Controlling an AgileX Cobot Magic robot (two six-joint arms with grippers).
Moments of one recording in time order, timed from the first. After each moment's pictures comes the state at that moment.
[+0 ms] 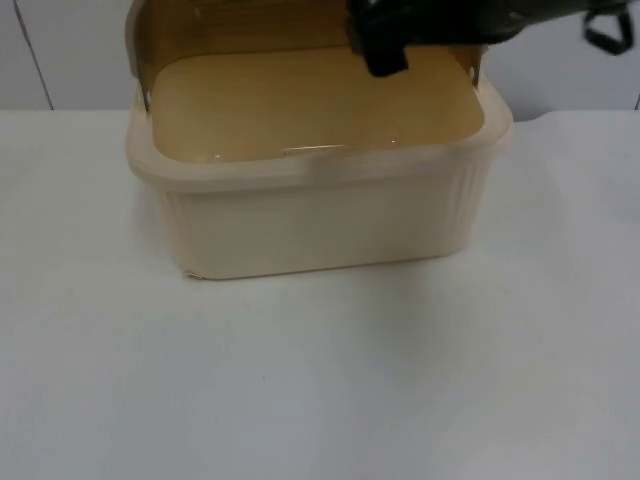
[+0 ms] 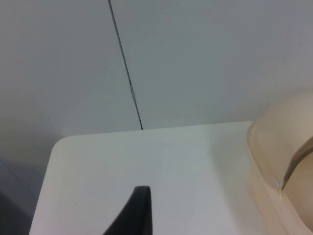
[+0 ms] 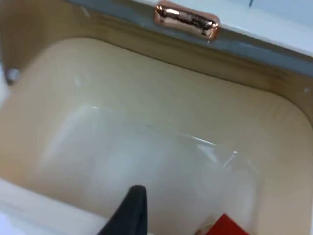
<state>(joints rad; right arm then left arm) 0.76 1.65 -1.14 1.74 -0.37 -1.76 -0.01 1.06 -1.19 0.03 0.67 0.05</state>
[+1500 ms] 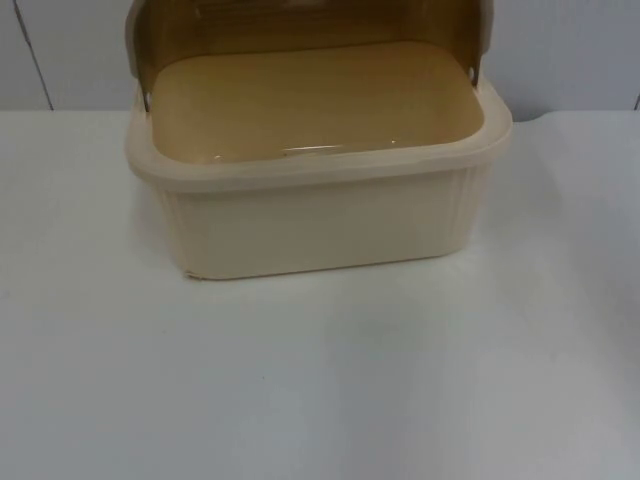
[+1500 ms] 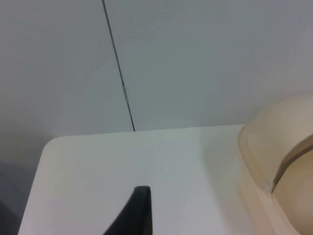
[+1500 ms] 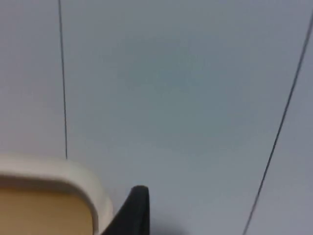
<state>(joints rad) 0.48 0.98 -0.86 1.75 -0.37 -1.91 -0.01 1.06 -1.19 0.00 0.67 0.05</state>
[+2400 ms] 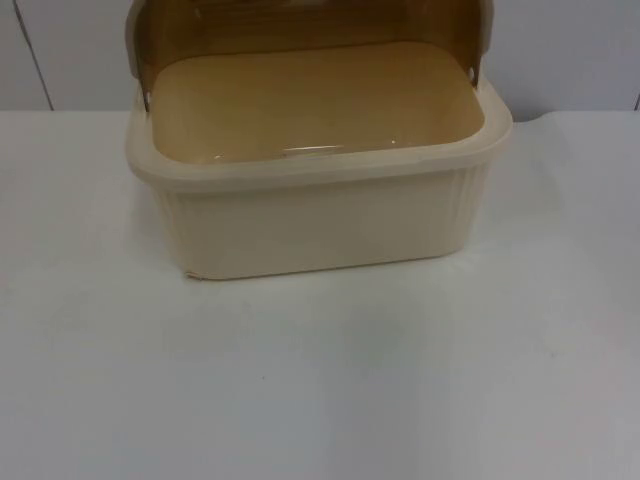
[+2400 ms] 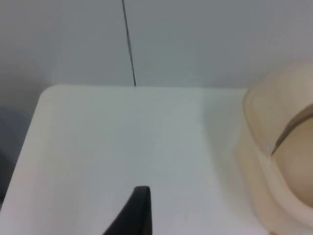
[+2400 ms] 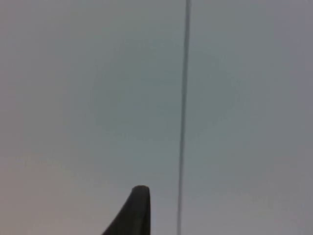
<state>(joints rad) 0.32 0.76 -0.86 1.75 -0.43 -1.85 -0.01 1.06 -1.19 0.04 0.81 -0.07</state>
